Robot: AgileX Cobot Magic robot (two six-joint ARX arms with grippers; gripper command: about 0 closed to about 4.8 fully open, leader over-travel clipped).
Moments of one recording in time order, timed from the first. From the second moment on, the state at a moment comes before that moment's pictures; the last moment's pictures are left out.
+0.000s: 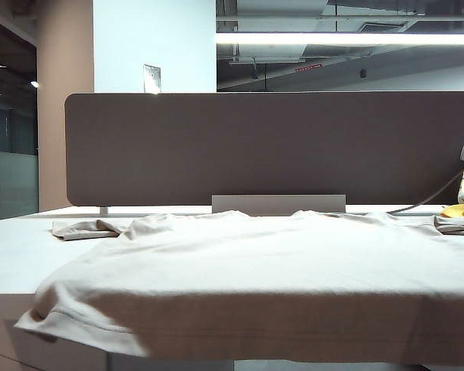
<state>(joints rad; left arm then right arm) 0.12 0.00 0.01 -0.16 0.08 -0.04 0.01 0.00 0.01 -0.14 0.07 -0.02</state>
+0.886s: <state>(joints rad) 0.12 0.00 0.01 -0.15 0.24 -0.26 0.01 0.00 0.01 -0.07 0.06 0.05</state>
